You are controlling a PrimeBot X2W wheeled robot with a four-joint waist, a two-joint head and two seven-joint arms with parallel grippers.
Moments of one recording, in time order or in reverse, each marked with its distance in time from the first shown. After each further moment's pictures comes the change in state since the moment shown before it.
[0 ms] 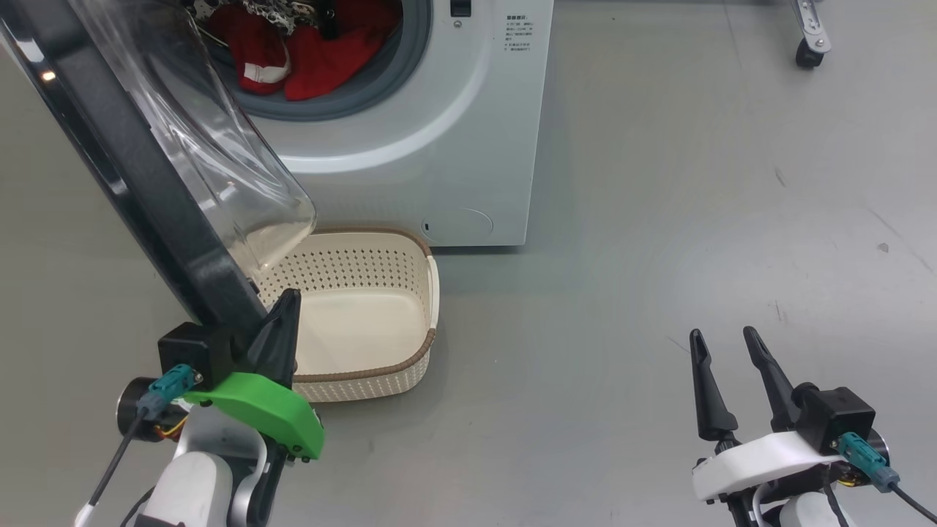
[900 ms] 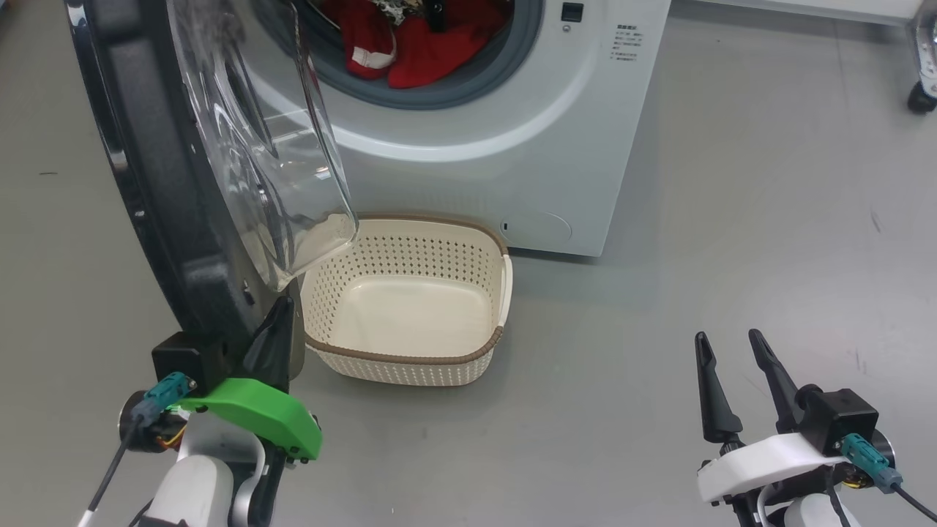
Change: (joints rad) left arm -0.009 -0.014 0.010 0.076 -0.038 0.018 -0.053; right arm 0.002 0.002 -0.023 0.015 -0.019 0.010 0.000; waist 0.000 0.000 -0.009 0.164
